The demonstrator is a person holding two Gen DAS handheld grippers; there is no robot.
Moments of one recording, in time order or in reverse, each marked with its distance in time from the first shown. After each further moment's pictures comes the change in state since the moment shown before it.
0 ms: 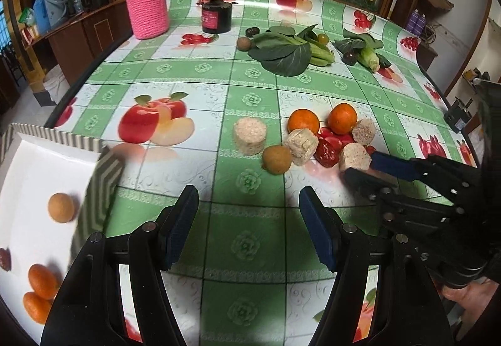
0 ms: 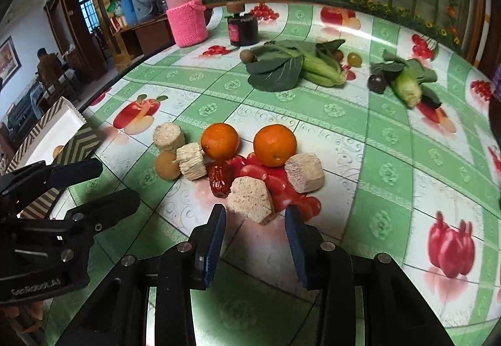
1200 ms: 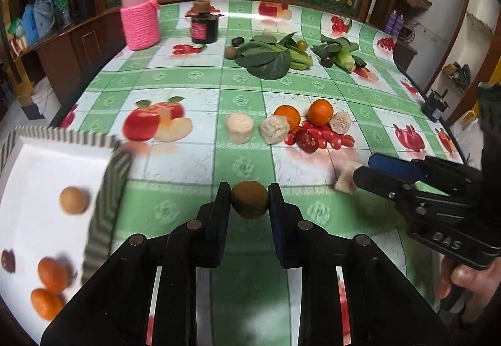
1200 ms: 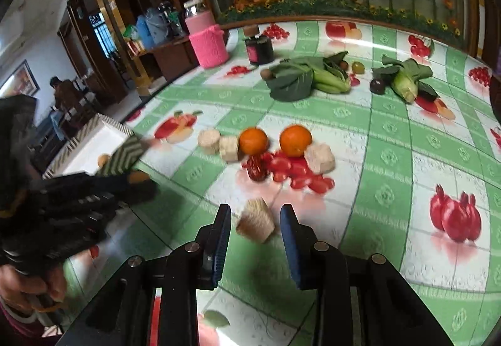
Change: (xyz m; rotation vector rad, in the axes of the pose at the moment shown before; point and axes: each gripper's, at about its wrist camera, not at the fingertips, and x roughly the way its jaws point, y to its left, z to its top) left arm -0.034 0.011 -0.020 0.043 -0.051 -0.076; right arm -0.048 0.009 -0.026 0.054 -0.082 0.087
